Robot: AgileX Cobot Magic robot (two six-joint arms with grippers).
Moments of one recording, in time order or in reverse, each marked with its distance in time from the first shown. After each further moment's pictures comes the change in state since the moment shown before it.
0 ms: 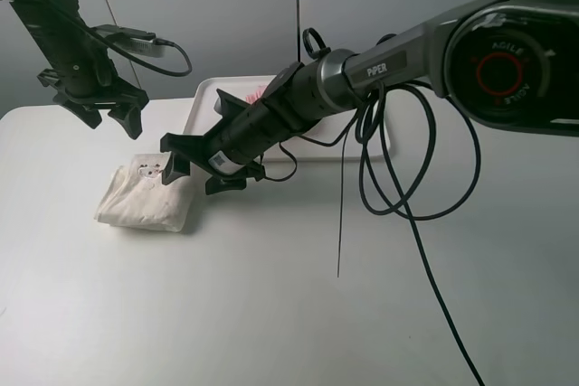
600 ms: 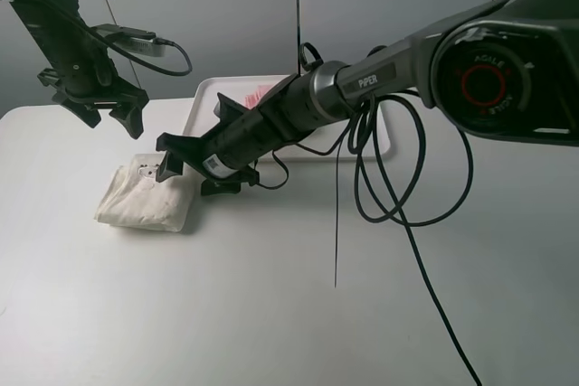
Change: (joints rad) left arm 0.000 0.000 0.000 0.000 -0.002 0.000; right arm 0.017 0.014 0.000 0.125 -0.071 -0.058
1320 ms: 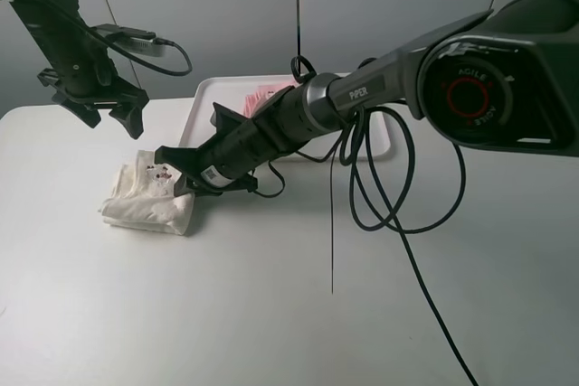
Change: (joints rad) left arm 0.000 0.000 0.000 0.000 0.000 0.000; right arm 0.015 0.027 -0.002 0.013 -0.020 -0.055
